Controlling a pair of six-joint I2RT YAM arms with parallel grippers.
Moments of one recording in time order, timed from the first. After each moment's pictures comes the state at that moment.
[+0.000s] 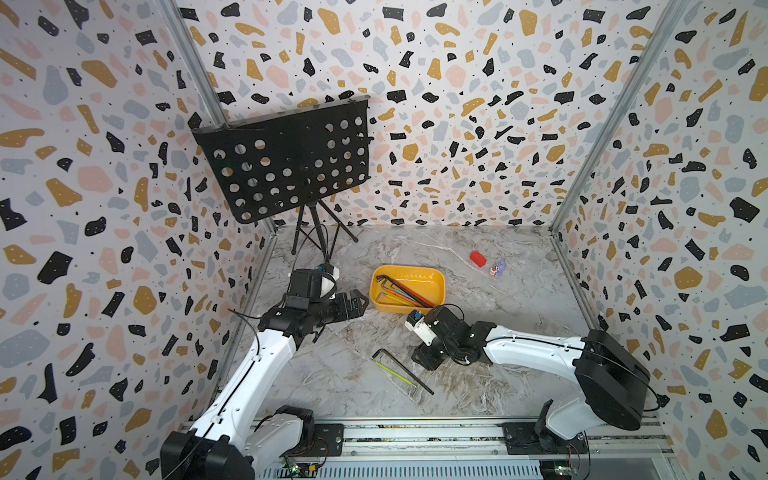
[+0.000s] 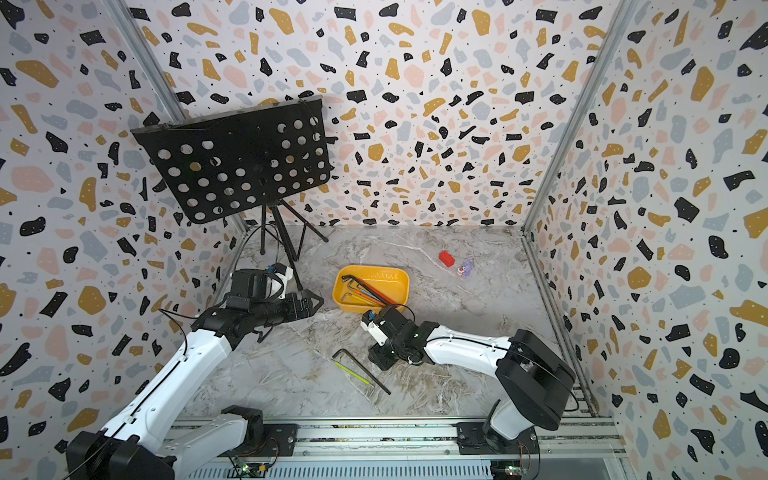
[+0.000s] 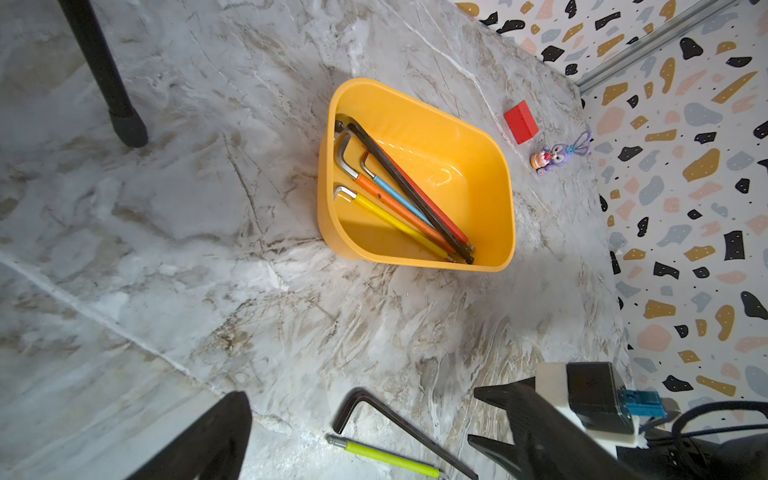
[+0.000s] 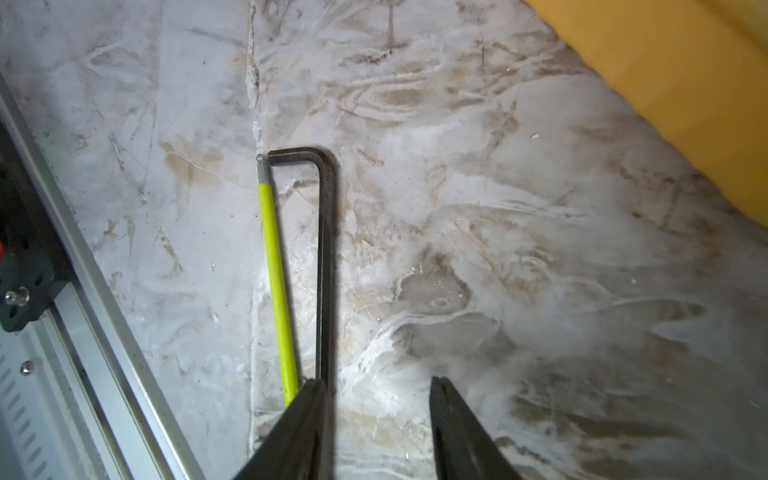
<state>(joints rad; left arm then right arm) -0.19 1.07 0.86 -0.61 0.38 -0.40 0.96 1.54 0.87 -0.30 -0.18 0.21</state>
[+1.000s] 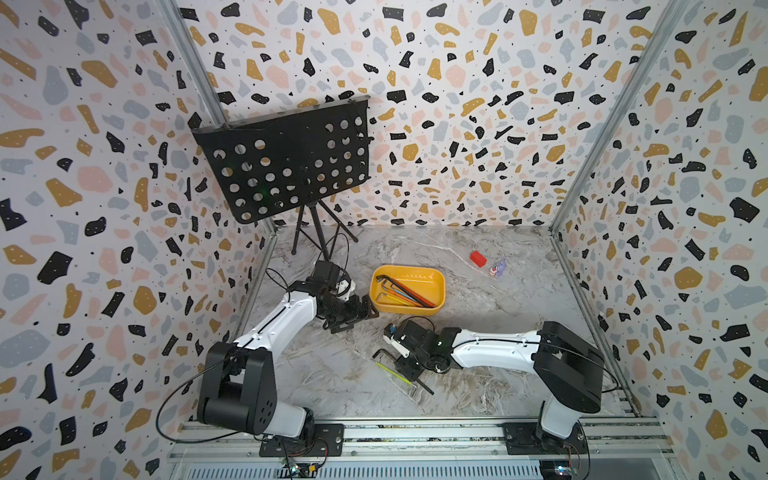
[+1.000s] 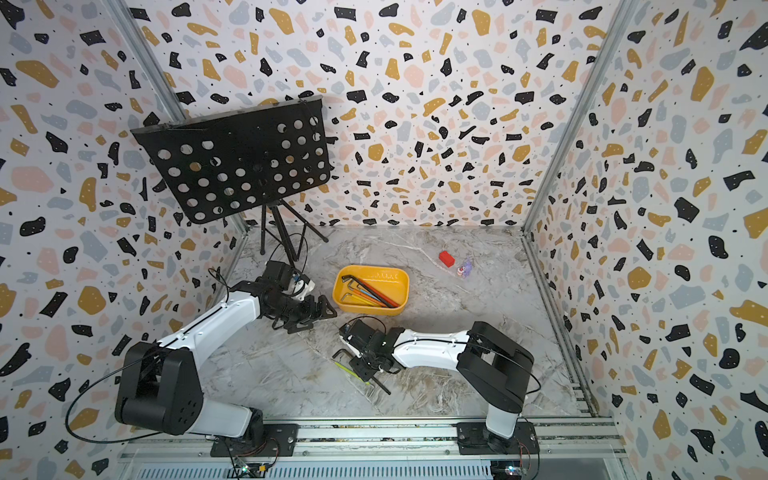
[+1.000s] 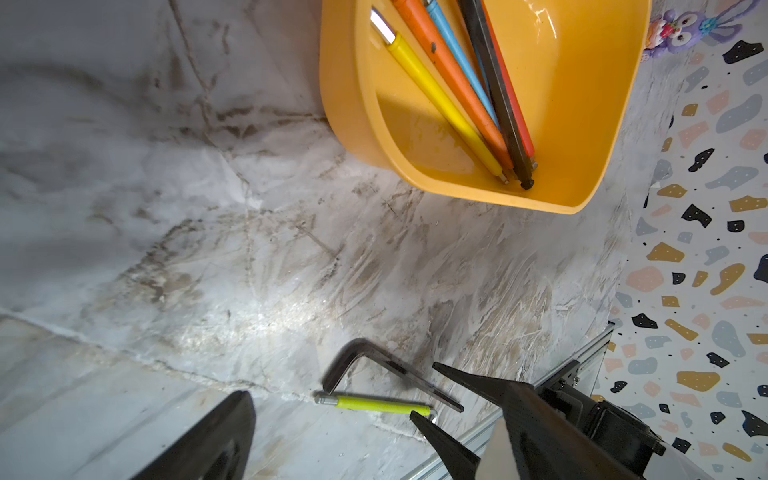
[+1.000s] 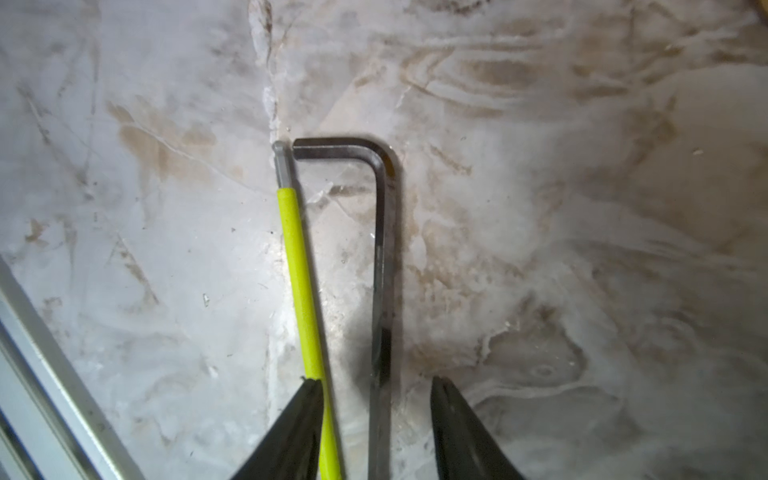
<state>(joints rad) -0.19 1.45 0.98 -0.76 0.54 -0.38 1.12 1.76 1.04 -0.37 -0.04 0.25</state>
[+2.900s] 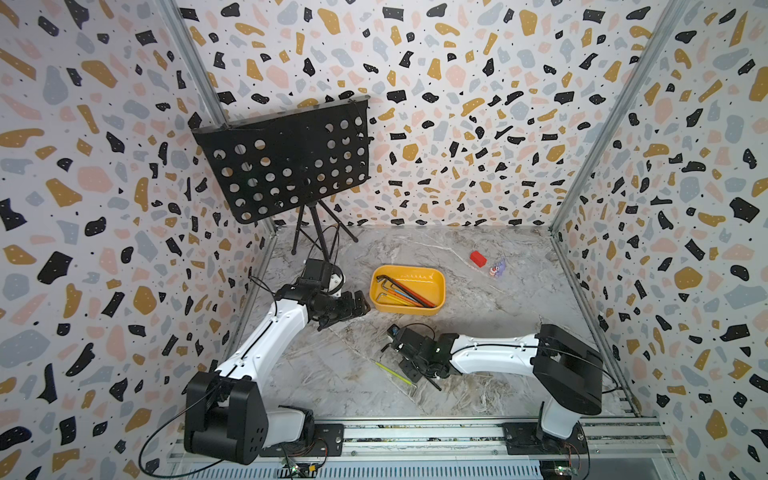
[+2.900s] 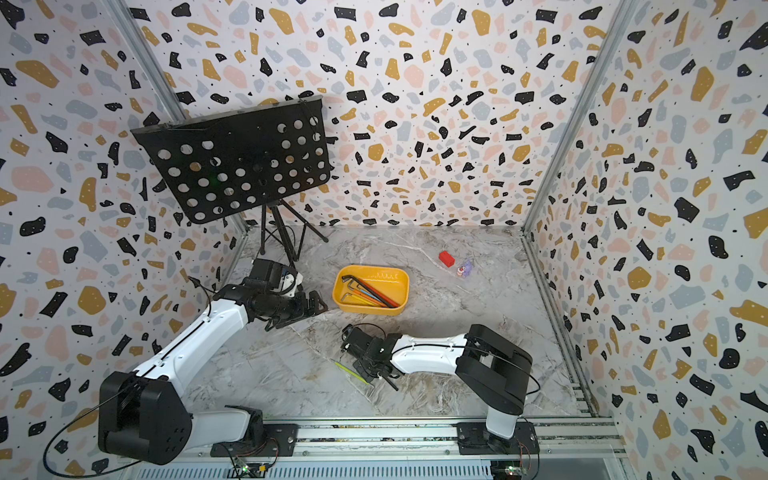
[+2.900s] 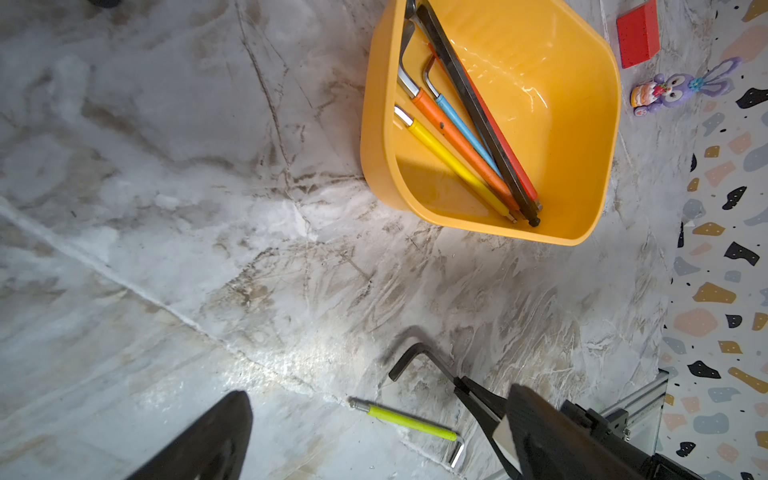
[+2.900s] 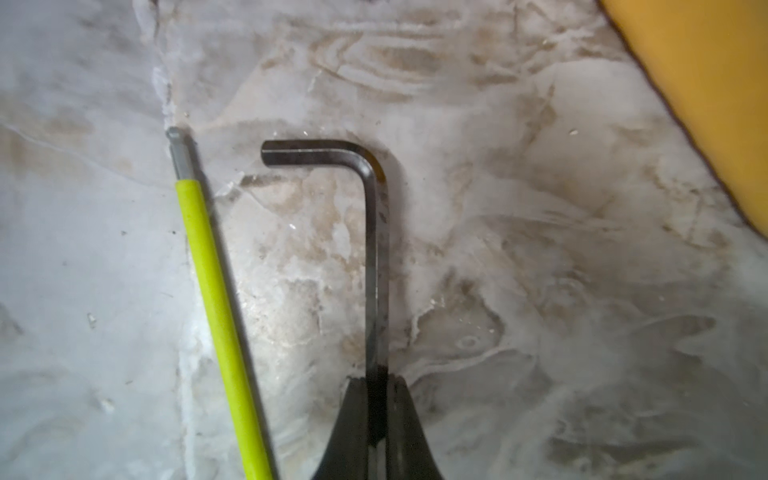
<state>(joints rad) -0.18 1.31 0.98 -0.77 0.39 -0.37 1.16 1.74 1.02 -0.40 0.18 0.28</state>
